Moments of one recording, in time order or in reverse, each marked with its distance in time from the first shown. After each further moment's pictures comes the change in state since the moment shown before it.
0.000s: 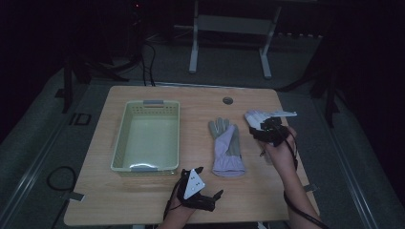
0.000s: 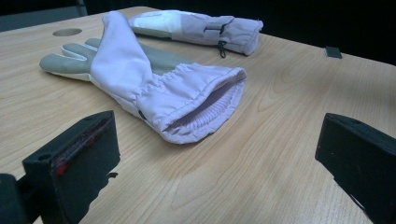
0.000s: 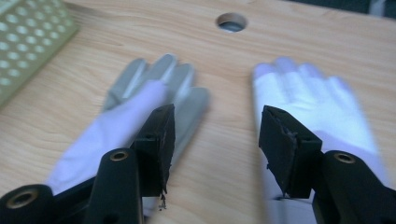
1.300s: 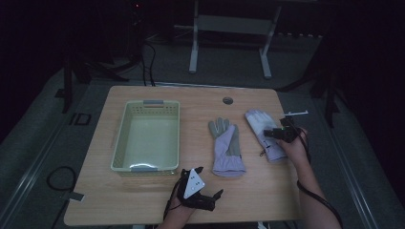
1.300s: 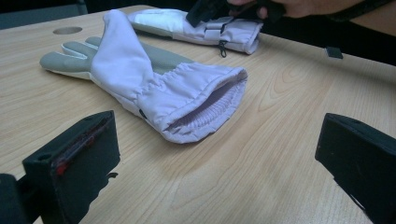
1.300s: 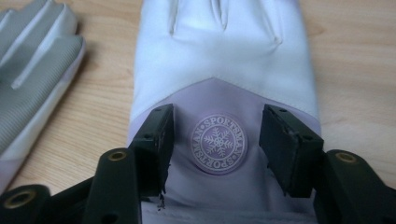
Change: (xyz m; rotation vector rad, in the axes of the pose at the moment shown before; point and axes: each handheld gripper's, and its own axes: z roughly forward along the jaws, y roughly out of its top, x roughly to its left) left arm 0.001 0.000 0.000 0.005 0.001 -0.001; right arm -0.108 -0.039 0.069 0.173 0.086 0.160
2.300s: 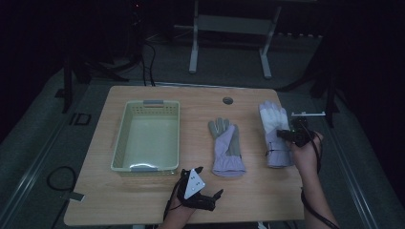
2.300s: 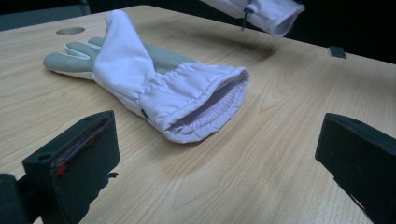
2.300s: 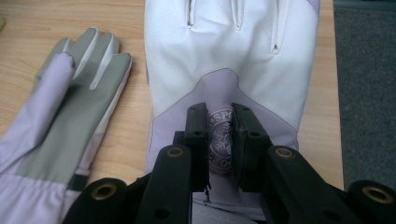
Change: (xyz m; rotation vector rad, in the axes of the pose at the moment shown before) left arm -0.001 0.000 0.000 0.000 0.011 0.000; right arm 0.053 -0.002 -0.093 -0.049 -0.137 0.068
